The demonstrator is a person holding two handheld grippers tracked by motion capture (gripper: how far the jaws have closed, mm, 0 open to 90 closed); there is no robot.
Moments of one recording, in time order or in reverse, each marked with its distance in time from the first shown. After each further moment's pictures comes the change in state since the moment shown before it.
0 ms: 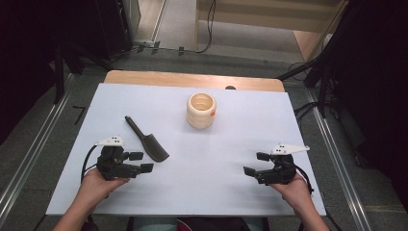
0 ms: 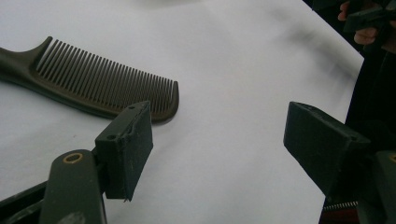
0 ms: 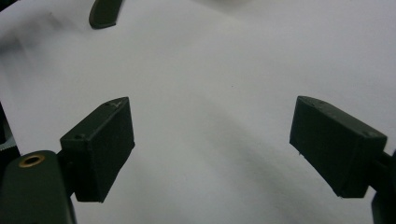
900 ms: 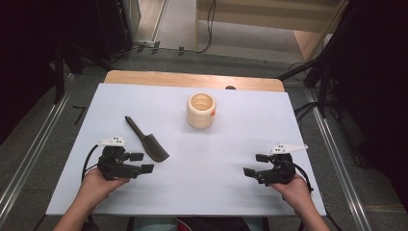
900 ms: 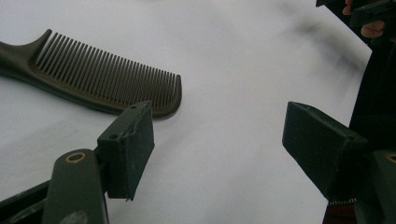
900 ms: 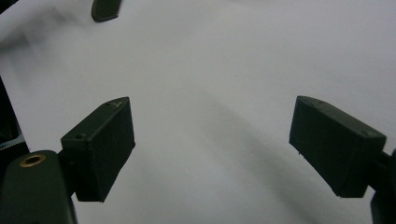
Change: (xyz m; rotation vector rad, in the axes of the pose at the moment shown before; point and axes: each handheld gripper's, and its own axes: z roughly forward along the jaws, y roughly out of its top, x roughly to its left) left arm 0.000 0.001 0.002 0.029 0.014 0.005; right arm -0.004 -0.002 0.003 0.038 0.031 0.031
